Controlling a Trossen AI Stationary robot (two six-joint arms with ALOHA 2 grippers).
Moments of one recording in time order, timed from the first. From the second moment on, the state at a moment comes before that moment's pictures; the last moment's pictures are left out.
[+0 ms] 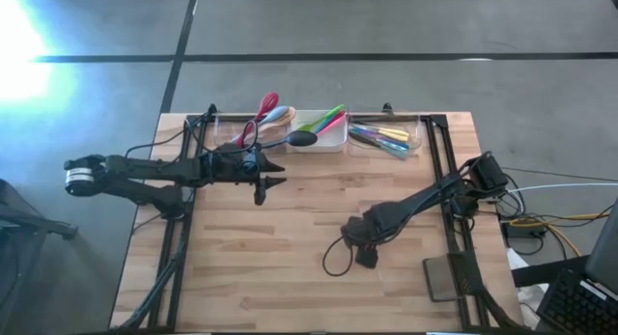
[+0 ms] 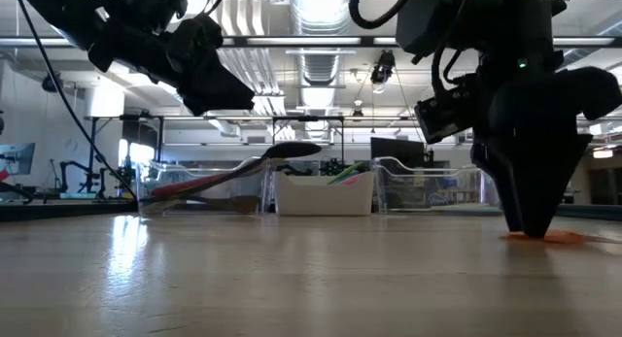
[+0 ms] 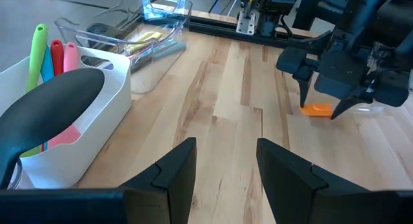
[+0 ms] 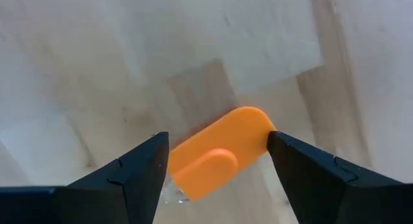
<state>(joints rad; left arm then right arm) 0.23 1.07 0.50 0.25 0.08 -0.08 0.29 1.82 1.04 -0.75 -0.04 0.70</state>
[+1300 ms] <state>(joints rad) 0.23 1.07 0.50 0.25 0.09 -0.08 0.31 1.84 1.02 -0.77 -0.10 0.74</state>
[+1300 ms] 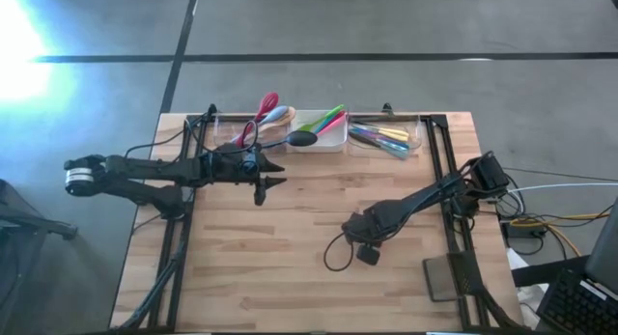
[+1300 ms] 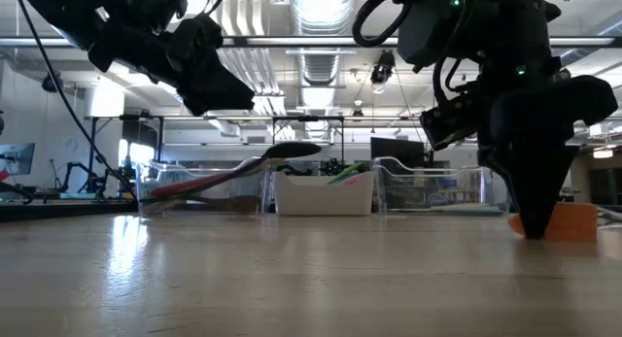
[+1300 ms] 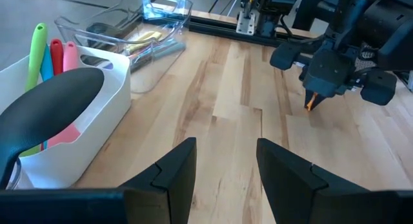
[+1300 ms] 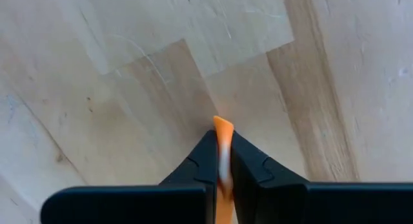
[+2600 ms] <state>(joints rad) 0.22 1.23 0.57 0.27 0.28 -0.17 -0.26 1.70 1.58 -1.21 0.21 -0.04</state>
